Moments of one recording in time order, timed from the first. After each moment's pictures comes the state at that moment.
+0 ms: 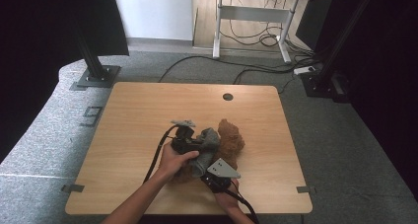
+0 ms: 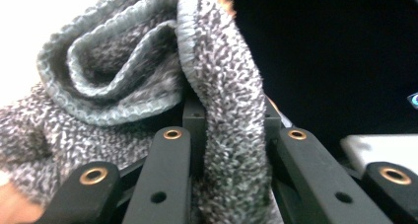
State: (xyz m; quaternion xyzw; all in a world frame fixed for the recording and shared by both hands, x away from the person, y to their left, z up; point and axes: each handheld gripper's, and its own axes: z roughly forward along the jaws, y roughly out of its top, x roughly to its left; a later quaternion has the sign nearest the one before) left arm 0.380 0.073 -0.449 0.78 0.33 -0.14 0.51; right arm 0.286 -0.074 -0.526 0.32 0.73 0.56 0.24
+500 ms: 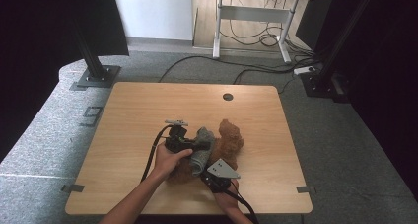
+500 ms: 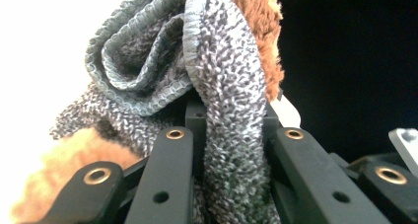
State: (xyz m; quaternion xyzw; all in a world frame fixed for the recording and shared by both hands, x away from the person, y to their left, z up) left arm 0.382 0.107 -0.457 0.77 0.37 -0.12 0.51; right arm 0.286 -0.073 -0.530 0.33 0.72 0.56 0.25
